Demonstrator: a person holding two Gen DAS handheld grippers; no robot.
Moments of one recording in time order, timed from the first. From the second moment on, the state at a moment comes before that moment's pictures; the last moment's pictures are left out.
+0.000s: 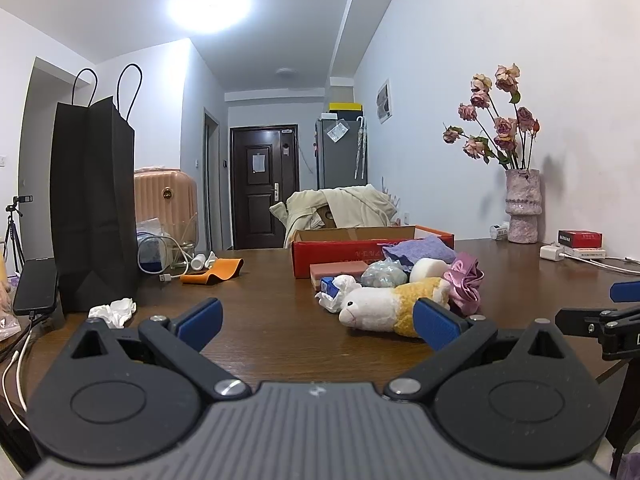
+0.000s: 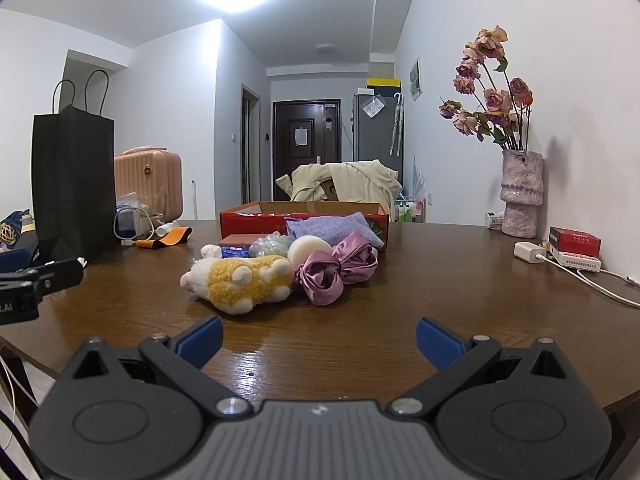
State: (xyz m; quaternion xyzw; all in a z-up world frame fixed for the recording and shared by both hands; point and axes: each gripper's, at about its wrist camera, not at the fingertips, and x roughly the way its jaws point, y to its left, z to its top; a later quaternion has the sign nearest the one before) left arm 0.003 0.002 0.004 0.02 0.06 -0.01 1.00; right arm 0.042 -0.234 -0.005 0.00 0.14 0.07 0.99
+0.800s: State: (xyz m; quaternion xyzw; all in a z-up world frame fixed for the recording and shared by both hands) left arm 0.005 0.002 0.004 0.02 0.07 -0.01 1.00; right arm 0.041 -0.234 -0.005 0.00 0.14 0.08 0.99
